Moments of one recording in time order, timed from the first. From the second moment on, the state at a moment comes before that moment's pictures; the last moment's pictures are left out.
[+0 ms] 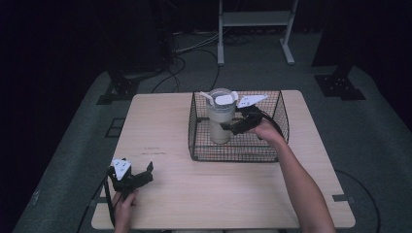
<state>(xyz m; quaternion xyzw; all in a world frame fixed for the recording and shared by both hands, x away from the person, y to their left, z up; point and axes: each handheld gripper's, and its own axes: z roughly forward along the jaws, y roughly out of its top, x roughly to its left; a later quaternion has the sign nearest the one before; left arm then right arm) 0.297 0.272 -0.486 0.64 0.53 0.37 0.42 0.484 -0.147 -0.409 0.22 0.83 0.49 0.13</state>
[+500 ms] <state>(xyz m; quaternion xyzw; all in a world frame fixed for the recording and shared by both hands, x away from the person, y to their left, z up) 0.297 0.273 -0.486 0.64 0.53 0.37 0.42 0.472 -0.156 -0.397 0.25 0.83 0.48 0.14</state>
